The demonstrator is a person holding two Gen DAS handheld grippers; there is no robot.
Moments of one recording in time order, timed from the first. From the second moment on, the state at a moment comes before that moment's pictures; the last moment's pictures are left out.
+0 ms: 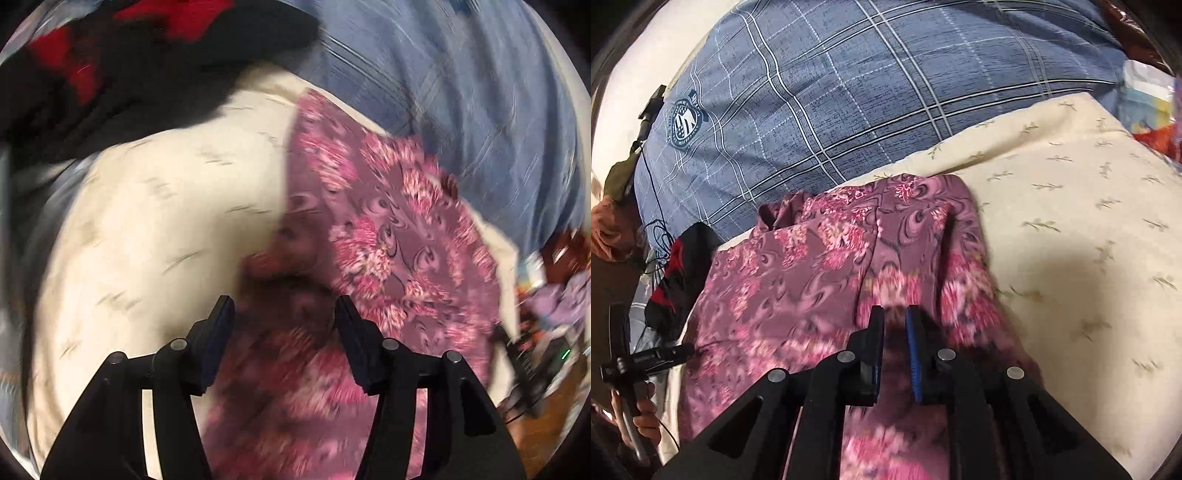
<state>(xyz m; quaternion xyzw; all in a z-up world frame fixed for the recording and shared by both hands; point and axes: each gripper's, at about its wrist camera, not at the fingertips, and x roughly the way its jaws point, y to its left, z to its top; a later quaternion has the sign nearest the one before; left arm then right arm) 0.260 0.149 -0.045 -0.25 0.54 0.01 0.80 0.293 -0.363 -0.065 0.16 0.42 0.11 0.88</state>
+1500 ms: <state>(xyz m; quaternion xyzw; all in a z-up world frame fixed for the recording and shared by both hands) 0.042 0.128 -0.098 -0.25 0.61 -0.11 0.75 0.047 -0.432 -0.127 0.23 0.52 0.23 0.79</state>
